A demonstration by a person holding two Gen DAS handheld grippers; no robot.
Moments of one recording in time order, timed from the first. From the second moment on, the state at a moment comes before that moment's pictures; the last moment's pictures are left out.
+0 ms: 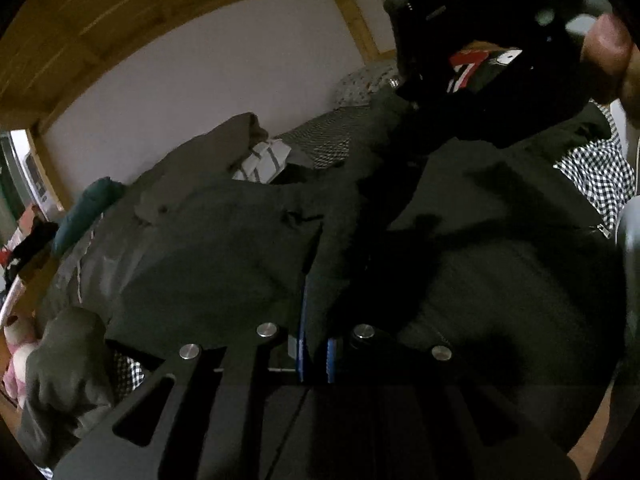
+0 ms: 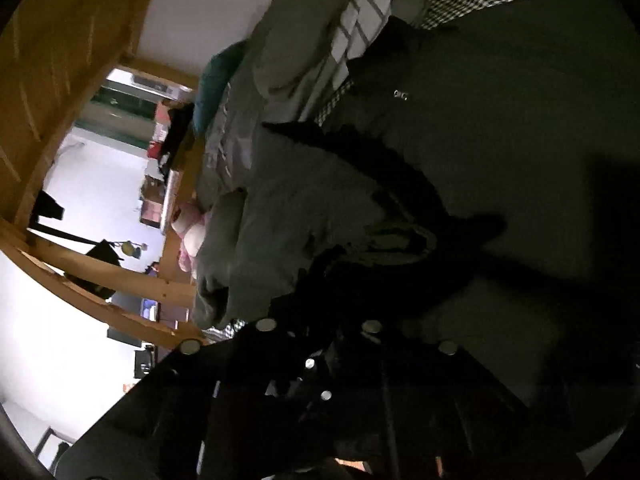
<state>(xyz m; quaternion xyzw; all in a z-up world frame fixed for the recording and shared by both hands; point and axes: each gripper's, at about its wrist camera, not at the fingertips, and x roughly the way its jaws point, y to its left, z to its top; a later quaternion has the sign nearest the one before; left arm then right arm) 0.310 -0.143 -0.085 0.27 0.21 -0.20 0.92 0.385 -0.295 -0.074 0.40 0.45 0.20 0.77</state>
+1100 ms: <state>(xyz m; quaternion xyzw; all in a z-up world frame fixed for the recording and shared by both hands) 0.478 -0.007 -0.114 0.09 0.39 0.04 0.91 0.451 -0.488 -0.109 0.26 0.44 -0.09 0.86</state>
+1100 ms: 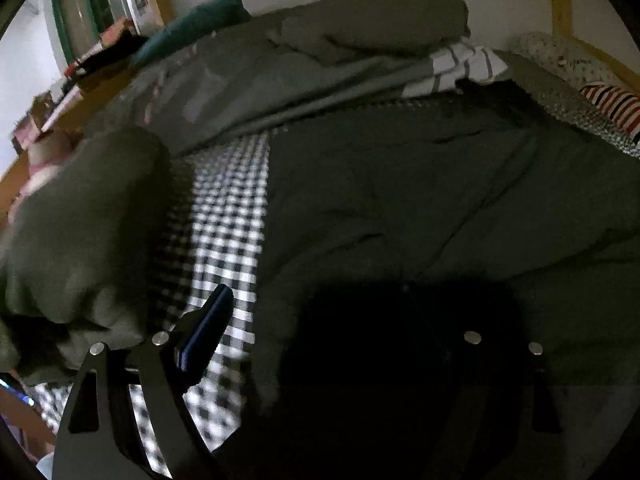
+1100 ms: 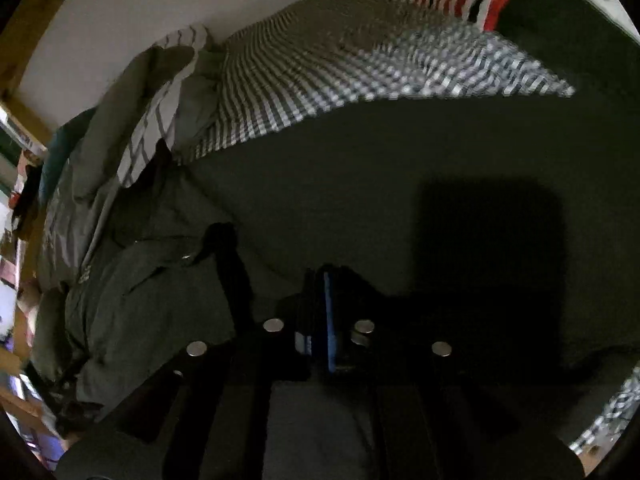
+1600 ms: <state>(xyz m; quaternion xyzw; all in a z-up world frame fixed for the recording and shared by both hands) 0.510 -0.092 -0.126 0.09 0.41 0.02 0.91 0.488 -0.253 -0.094 0.01 0.41 0.05 0.91</state>
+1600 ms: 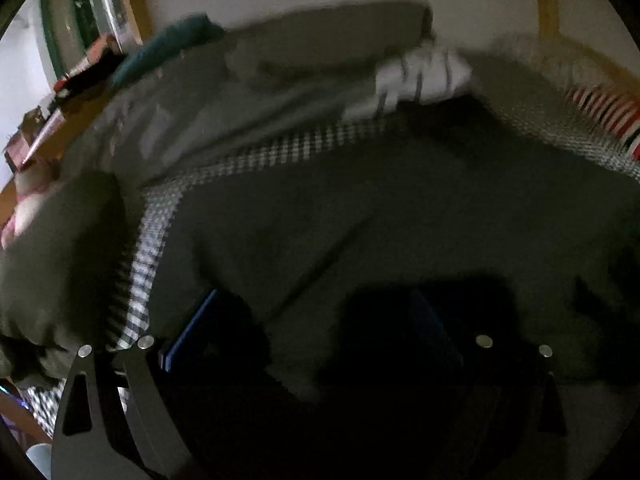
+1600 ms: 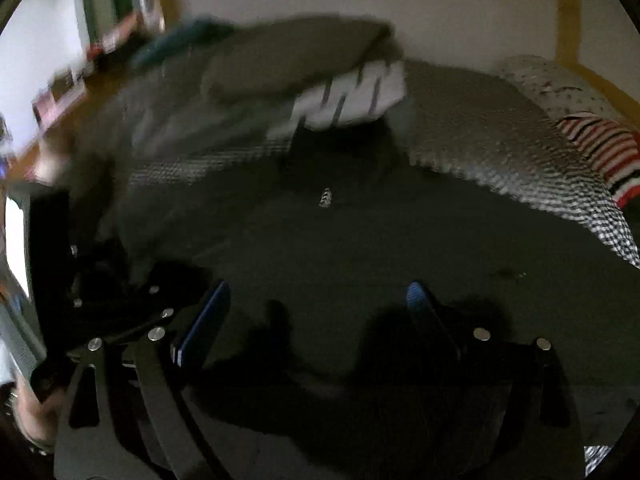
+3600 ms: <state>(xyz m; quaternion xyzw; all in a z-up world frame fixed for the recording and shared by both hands) 0.502 -0.089 -0.154 0.10 0.37 0.04 0.92 0.488 -0.287 -0.143 -0.02 0.45 -0.07 0.89</state>
